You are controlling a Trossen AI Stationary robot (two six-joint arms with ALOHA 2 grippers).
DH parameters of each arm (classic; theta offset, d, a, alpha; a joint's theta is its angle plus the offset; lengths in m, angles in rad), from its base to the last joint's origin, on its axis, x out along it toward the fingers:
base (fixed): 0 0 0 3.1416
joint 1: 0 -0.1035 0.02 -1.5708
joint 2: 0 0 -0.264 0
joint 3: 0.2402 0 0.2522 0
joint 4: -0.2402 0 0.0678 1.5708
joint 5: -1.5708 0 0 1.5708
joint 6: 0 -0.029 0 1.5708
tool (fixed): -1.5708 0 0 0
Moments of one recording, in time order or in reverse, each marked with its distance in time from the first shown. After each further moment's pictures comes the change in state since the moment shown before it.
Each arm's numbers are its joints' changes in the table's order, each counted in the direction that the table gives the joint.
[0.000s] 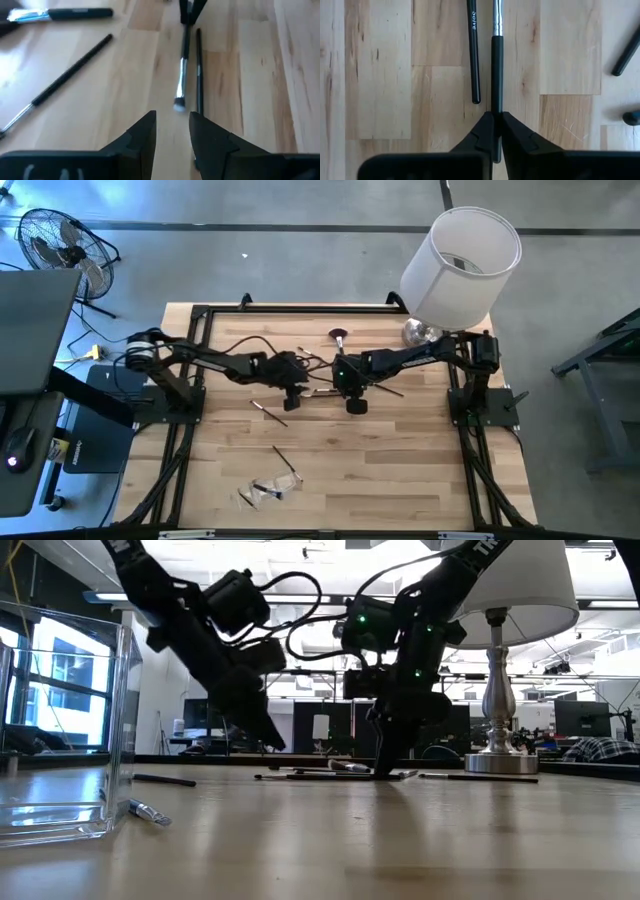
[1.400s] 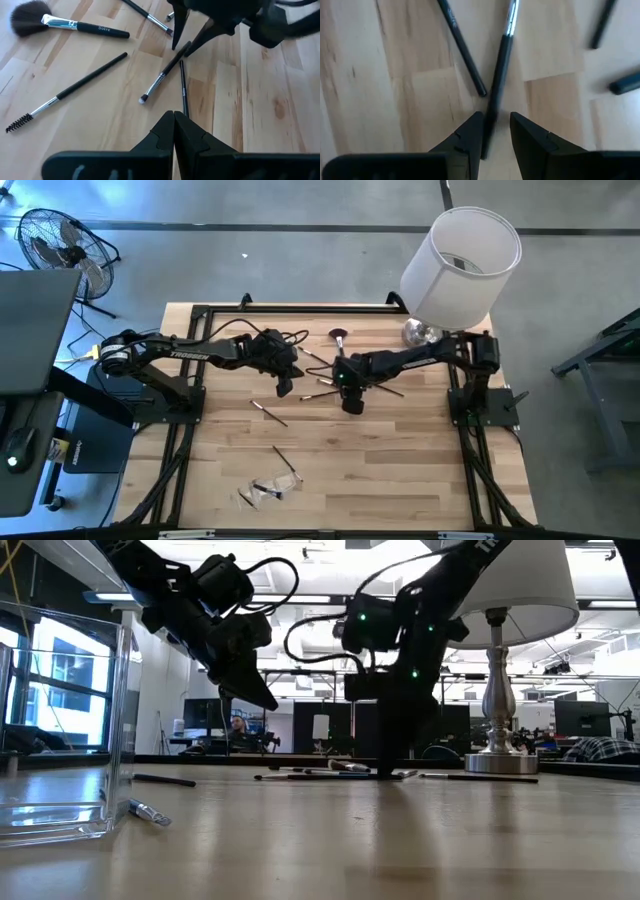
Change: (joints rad) left arm -0.140 0.202 -0.001 -0.135 0.209 0.127; right arm -0.002 0.038 0.002 -0.025 0.101 -0.186
